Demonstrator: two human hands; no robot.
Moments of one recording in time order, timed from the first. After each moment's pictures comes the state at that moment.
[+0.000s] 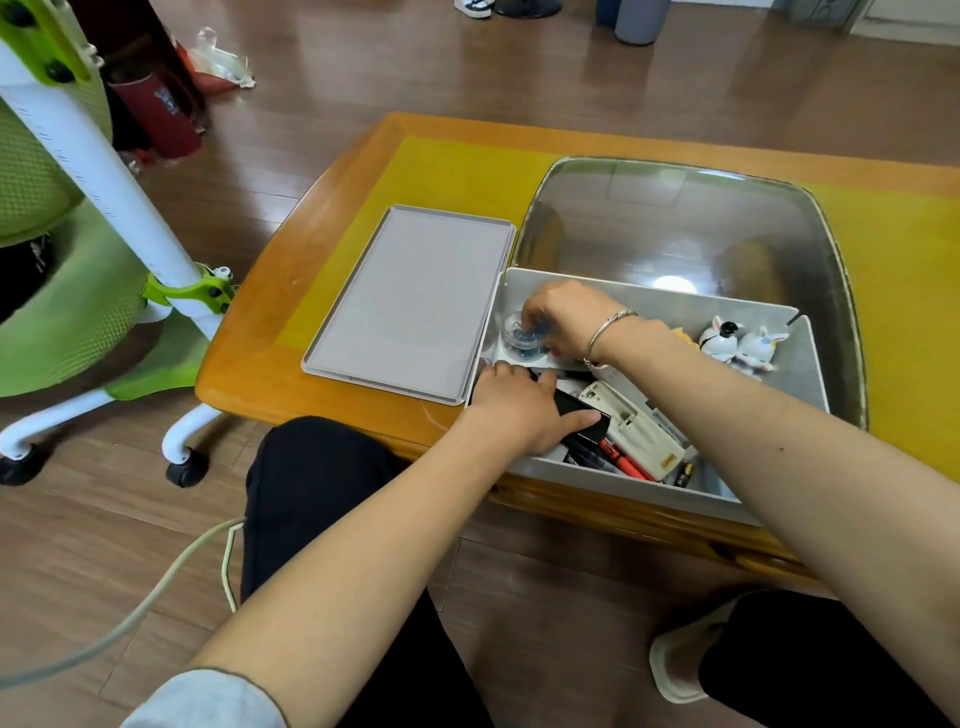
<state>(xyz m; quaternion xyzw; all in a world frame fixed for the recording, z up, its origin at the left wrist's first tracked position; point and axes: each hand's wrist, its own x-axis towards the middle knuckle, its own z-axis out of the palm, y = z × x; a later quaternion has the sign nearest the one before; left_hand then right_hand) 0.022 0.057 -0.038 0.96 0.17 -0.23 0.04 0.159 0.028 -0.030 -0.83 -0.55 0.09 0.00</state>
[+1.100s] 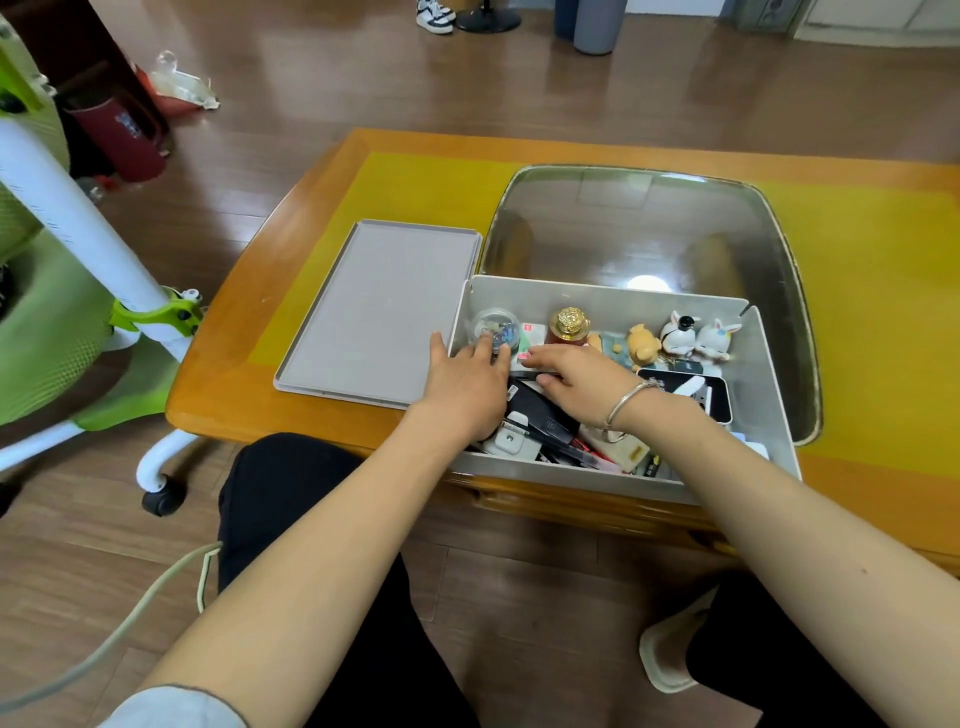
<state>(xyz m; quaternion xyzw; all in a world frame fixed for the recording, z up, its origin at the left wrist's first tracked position) 0.022 0.076 -0.035 0.97 0.14 -0.17 -0.08 0.117 -0.044 -0.033 -0.85 -0.48 0.18 0.12</state>
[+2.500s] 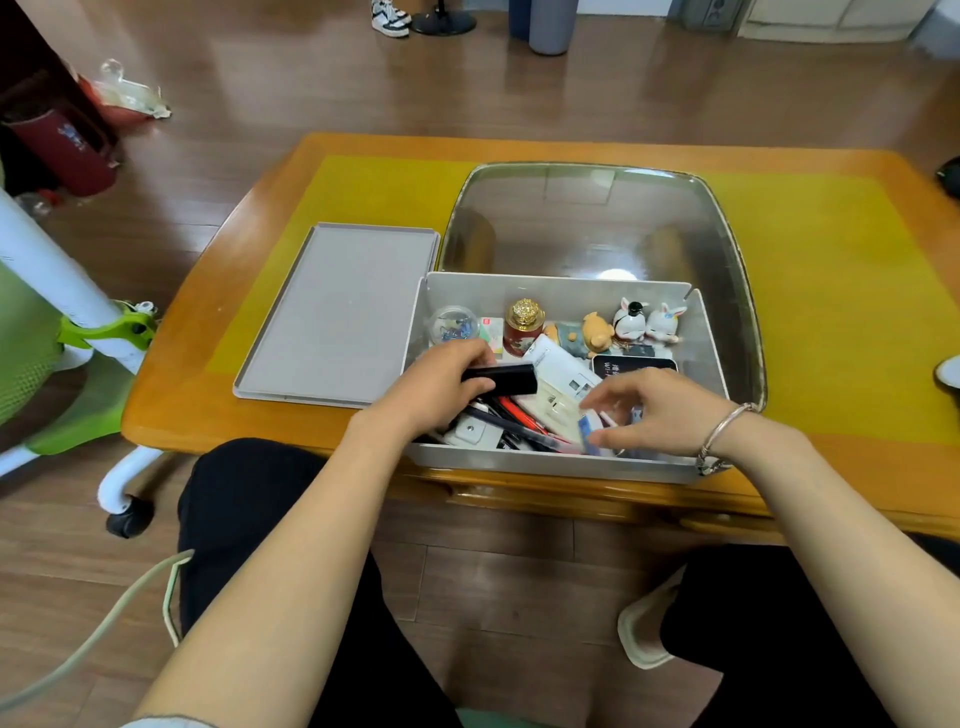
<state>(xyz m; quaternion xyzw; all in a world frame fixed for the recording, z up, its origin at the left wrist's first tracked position) 0.019 0.080 -0.040 0.94 0.10 0.00 0.32 0.122 -0.156 -0.012 -0.87 -0.38 0.26 0.17</state>
